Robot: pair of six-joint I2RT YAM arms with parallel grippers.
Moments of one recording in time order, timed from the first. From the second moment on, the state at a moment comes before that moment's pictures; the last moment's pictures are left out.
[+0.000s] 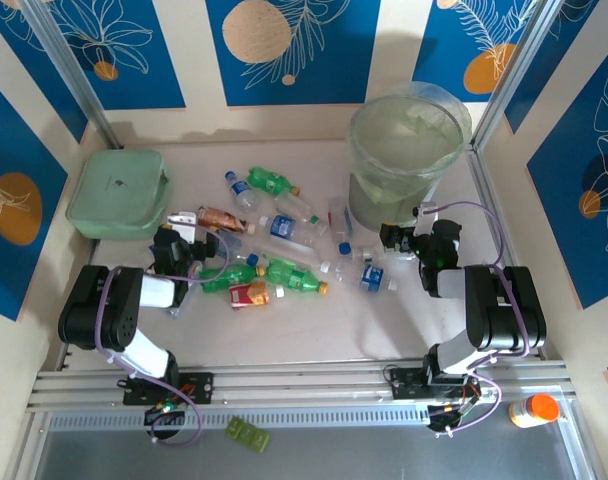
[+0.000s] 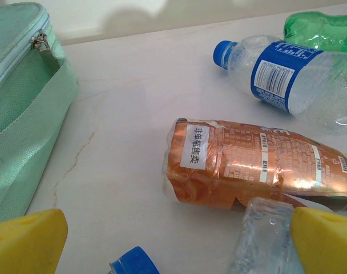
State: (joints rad) left arm -0.07 1.57 0.37 0.85 -0.02 0.08; right arm -0.04 1.52 0.41 0.71 -0.28 0.08
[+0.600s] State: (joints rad) left arm -0.25 0.93 0.50 0.43 -0.14 0.05; right arm 0.25 0.98 0.56 0.29 -0.29 0.01
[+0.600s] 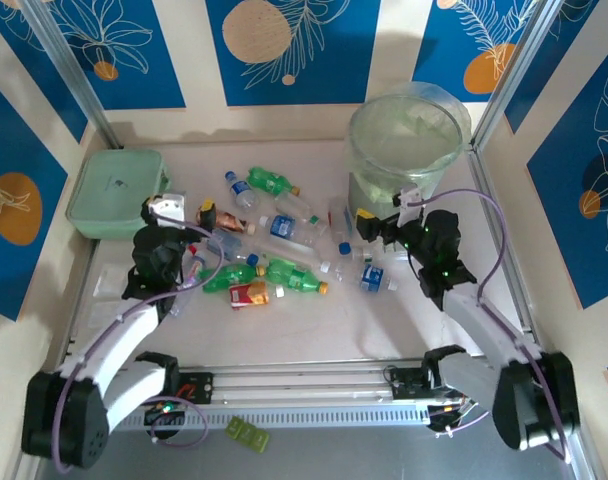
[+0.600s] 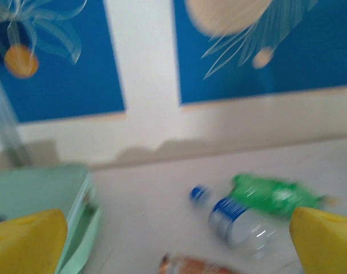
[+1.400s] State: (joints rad) left arm -0.75 0.77 1.03 -0.73 -0.34 -0.55; right arm 0.83 1.10 1.24 -0.98 -0.07 0.29
